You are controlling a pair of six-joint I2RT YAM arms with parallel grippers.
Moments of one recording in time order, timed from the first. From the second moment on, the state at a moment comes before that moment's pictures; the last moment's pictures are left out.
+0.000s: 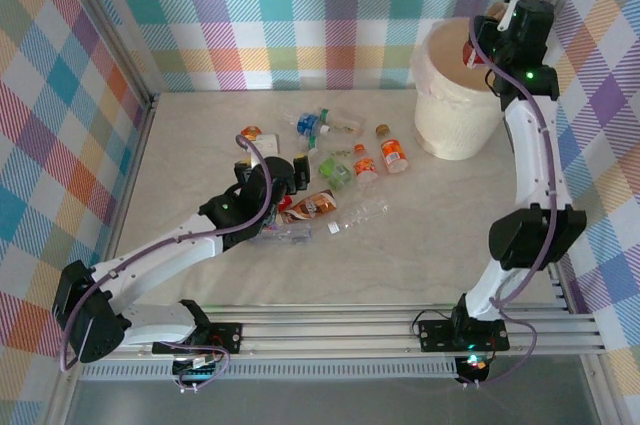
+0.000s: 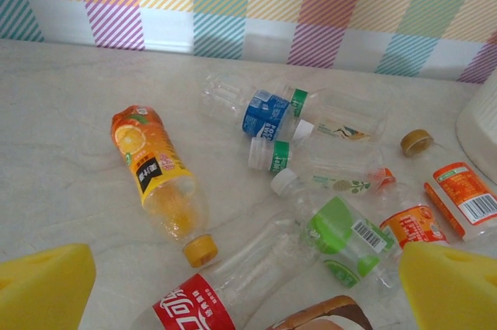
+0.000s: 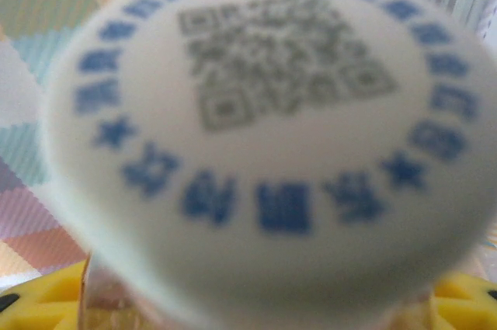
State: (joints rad) left arm -0.80 1.23 0.99 -0.28 -0.70 -0.50; right arm -0.04 1.78 2.06 -0.54 0.09 0.11
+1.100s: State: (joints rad) left arm -0.63 1.27 0.98 -0.61 -0.77 -0.90; right arm -0.04 2.13 2.40 -0.88 0.11 0.11
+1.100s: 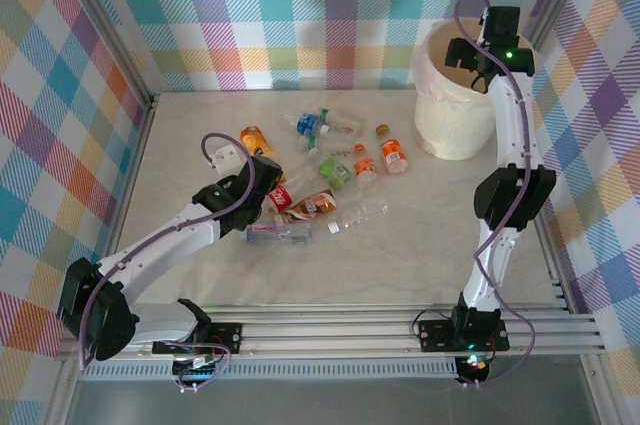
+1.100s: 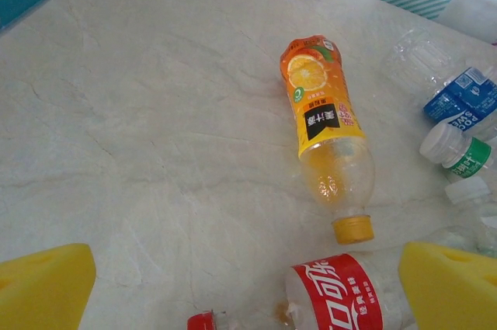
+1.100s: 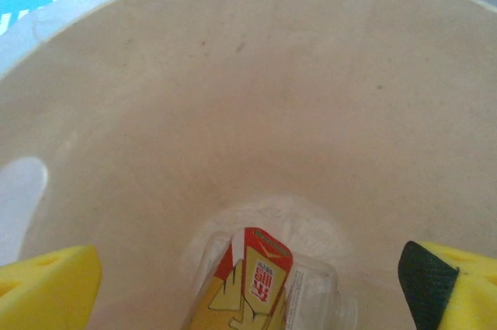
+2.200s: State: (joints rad) left arm -0.53 1.21 0.83 -0.34 -0.48 -0.95; right arm 0.22 1.34 1.51 -0.63 -0.30 0.12
